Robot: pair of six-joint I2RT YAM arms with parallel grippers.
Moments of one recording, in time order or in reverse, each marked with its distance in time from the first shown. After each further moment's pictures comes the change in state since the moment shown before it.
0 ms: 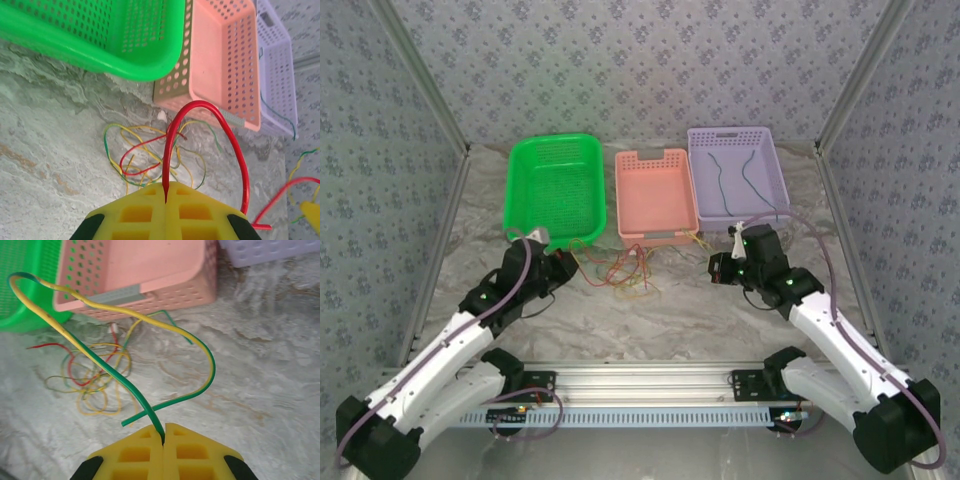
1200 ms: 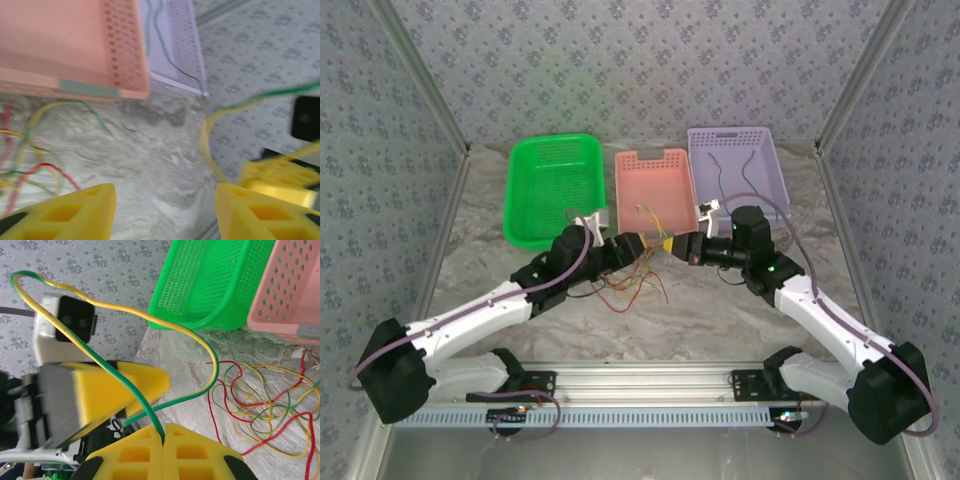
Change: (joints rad) left arm -0.288 0.354 0.158 0.450 0.044 -0.102; right arm 0.071 0.176 0.041 0.505 -0.449 0.209
